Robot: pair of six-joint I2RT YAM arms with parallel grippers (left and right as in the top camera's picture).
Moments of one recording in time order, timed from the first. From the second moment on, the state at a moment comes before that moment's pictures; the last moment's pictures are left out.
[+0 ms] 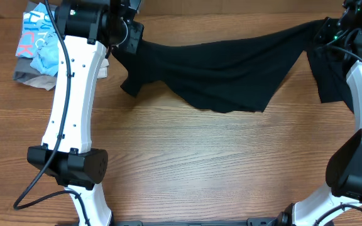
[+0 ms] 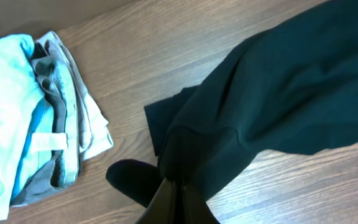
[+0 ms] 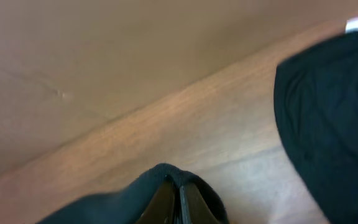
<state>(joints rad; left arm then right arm) -0.19 2.01 2.38 -1.38 0.03 0.13 -0.28 1.87 1.62 -0.37 -0.31 0.31</state>
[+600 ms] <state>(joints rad) -0.19 2.01 2.38 -1.40 0.03 0.13 -0.28 1.87 1.72 -0.19 -0.31 0.31</state>
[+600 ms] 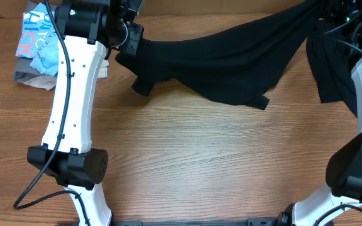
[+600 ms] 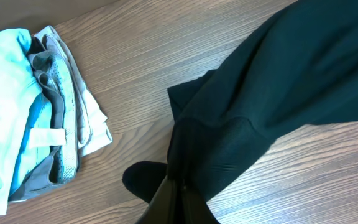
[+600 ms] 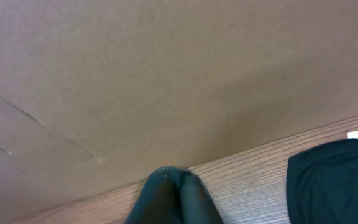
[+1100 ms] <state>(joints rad) -0.19 2.01 2.38 -1.41 0.02 0.12 -0.24 1.87 1.71 -0.87 -0.34 0.30</state>
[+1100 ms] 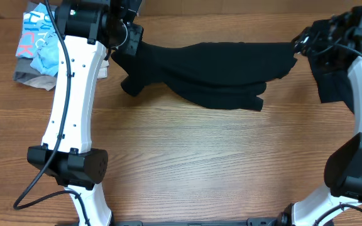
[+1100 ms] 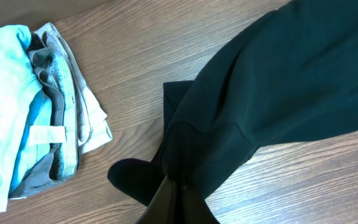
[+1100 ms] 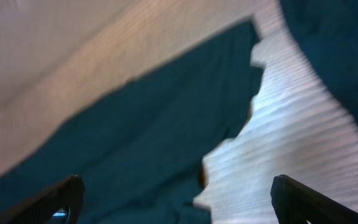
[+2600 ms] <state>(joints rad) -0.19 2.01 2.38 -1.40 0.02 0.09 0.04 1.92 1.07 -0.21 -0.04 0.49</state>
